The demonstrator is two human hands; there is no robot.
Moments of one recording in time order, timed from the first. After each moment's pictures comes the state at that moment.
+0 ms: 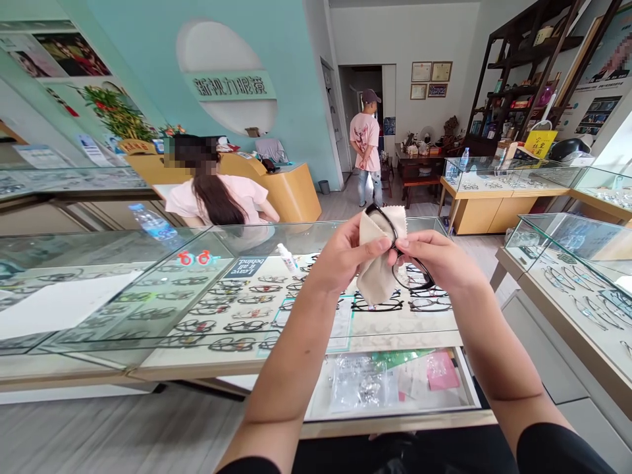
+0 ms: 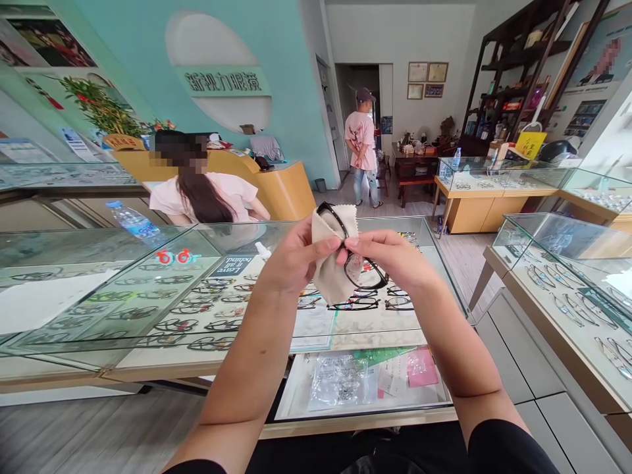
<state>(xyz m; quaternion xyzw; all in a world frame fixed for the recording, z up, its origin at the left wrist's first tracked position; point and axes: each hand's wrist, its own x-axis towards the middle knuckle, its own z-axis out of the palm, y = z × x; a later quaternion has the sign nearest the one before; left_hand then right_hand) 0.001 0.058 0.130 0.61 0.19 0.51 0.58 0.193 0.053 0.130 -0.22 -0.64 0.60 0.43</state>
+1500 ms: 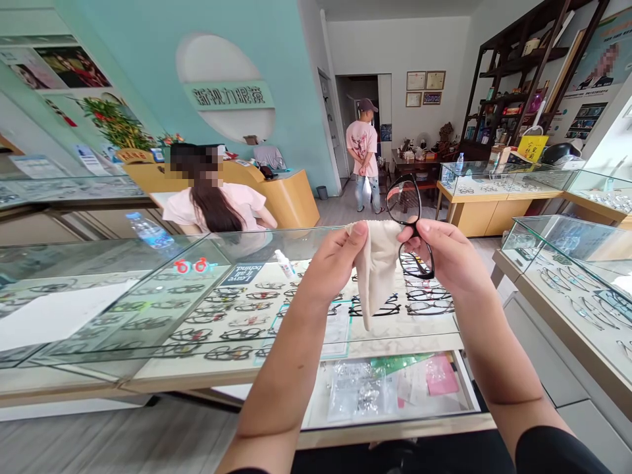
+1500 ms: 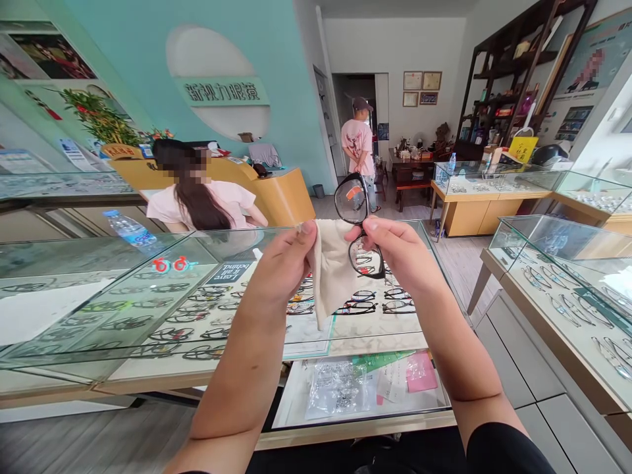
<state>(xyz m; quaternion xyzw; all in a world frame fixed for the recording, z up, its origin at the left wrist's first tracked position) -0.005 0.053 0.127 0.63 0.31 0.55 0.46 0.197 0.040 0.142 -0.22 -0.58 0.54 0.58</state>
